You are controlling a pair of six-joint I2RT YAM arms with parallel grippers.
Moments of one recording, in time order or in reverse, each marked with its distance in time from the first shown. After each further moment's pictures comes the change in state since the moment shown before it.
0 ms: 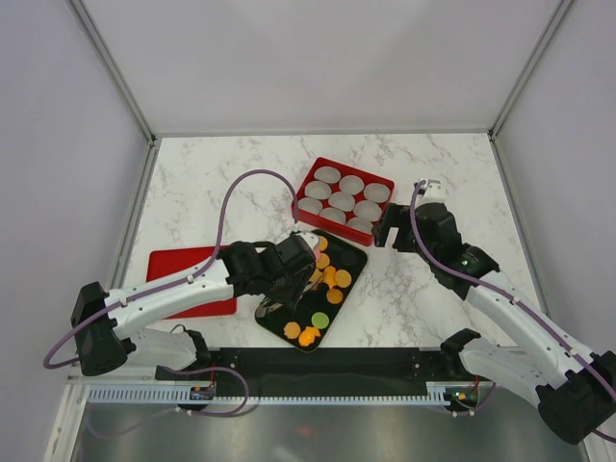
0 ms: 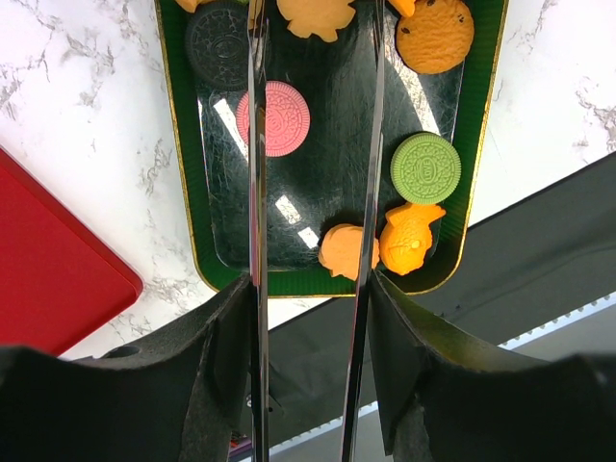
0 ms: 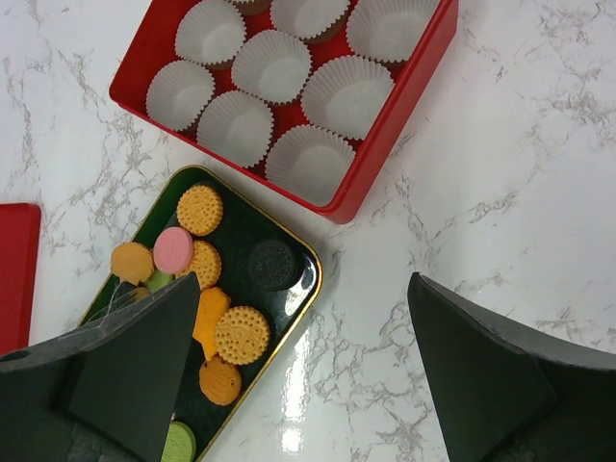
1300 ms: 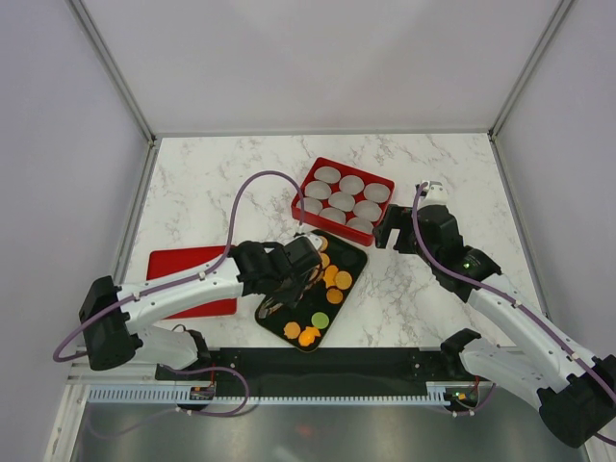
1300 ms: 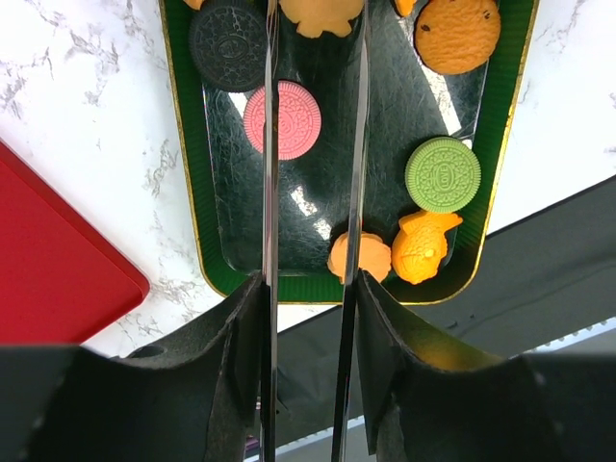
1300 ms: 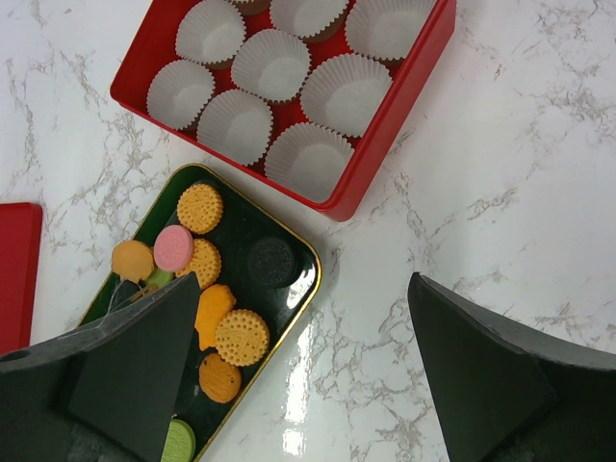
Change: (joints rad) left arm -0.006 0.061 0.002 0.005 -0.024 0.000; right arm 0.000 -0.023 -0.017 0.000 0.000 0.003
